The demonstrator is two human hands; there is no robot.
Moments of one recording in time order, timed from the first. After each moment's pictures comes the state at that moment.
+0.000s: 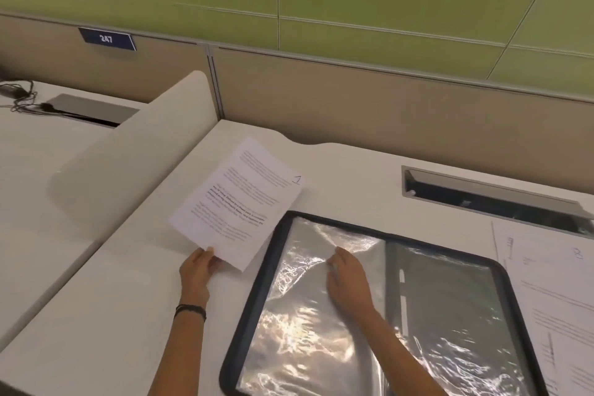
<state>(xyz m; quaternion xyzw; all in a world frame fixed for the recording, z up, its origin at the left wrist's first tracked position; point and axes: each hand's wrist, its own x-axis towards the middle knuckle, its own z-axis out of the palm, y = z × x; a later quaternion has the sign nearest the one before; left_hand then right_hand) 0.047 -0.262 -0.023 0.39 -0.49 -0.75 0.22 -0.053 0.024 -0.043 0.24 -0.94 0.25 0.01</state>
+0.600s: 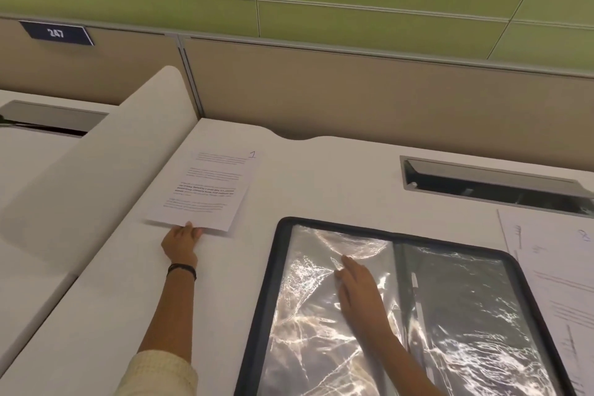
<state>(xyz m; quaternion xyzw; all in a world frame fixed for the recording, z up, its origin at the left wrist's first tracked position) -0.053 -0.349 -0.040 0.44 -0.48 -0.70 0.29 -0.047 0.025 -0.071 0.21 -0.95 0.23 0.07</state>
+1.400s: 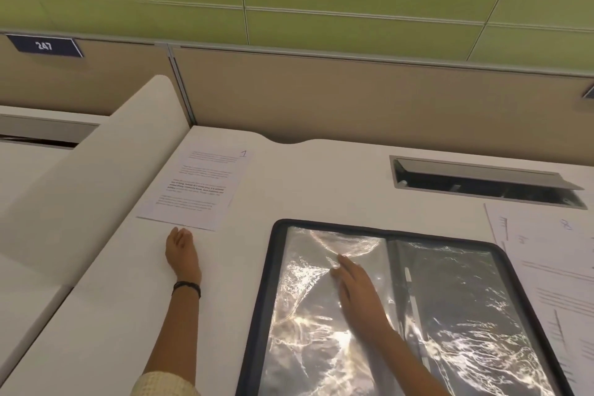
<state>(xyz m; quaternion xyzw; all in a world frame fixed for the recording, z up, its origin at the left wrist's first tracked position) -0.048 -0.325 -0.042 0.43 -0.57 -0.64 0.30 -0.038 0.025 -0.051 0.19 -0.93 0.30 0.02</state>
